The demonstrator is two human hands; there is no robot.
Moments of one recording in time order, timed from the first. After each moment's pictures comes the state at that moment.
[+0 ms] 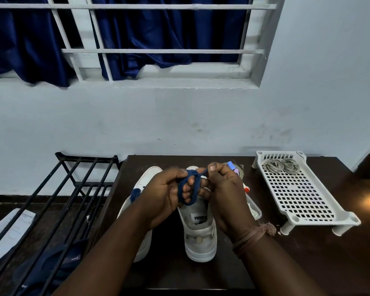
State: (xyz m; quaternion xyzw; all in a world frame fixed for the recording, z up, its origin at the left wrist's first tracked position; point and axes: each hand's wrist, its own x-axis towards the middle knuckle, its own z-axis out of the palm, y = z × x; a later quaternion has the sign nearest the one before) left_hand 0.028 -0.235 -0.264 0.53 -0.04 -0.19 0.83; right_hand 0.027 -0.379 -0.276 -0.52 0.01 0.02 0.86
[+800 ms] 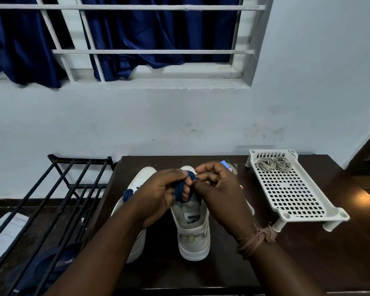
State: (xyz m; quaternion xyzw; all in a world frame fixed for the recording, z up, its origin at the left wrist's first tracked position) left_hand 0.030 -0.241 -0.266 0.54 -0.04 -0.18 0.82; right_hand 0.018 -0.399 -0.272 -0.70 -0.05 -0.04 0.71
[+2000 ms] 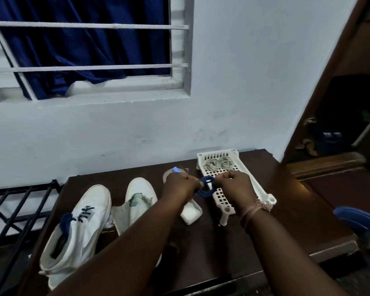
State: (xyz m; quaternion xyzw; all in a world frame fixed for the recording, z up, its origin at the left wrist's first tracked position) left_hand 0.080 -0.414 -0.294 0.77 0.06 -0.13 0.62; right_hand 0.040 -0.560 -0.283 -0.77 0.24 -0.11 0.58
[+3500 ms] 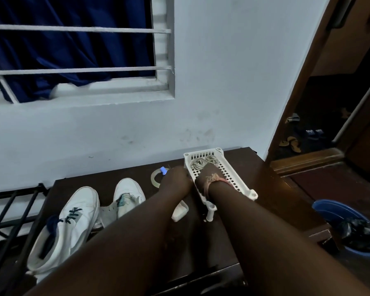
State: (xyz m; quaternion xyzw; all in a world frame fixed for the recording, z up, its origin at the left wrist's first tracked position) left_hand 0.100 -0.449 -0.301 0.95 -0.13 -0.03 0.28; right_hand 0.047 -0.556 -0.236 -0.95 0.16 0.16 0.22
